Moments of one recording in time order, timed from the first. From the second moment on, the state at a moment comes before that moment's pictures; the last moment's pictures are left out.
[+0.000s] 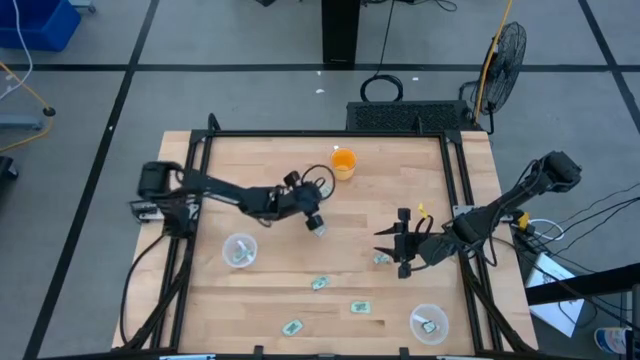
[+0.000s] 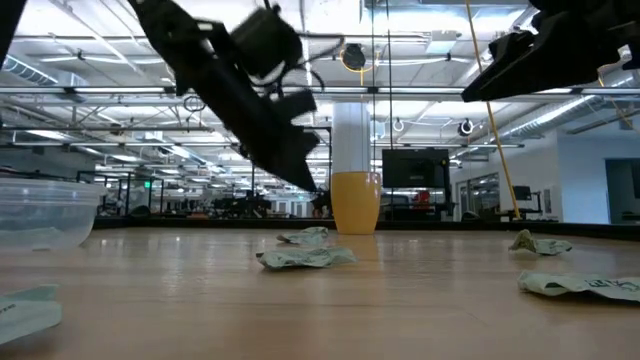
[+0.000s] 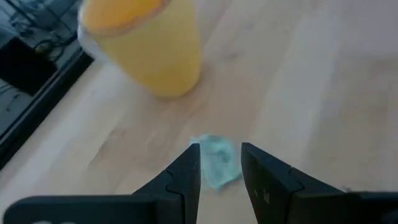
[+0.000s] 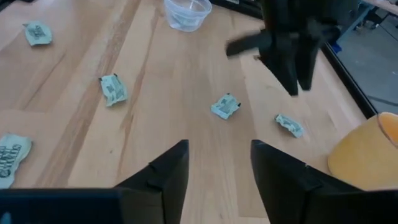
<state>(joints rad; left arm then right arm) 0.05 1.78 0.94 0.09 -0.46 -0.11 0.53 1.09 0.52 -0.04 0.60 0.07</state>
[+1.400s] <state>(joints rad) 0.14 1.98 0.94 0.25 -0.39 -0.17 0.53 1.09 0.52 -0.04 0.60 0.07</state>
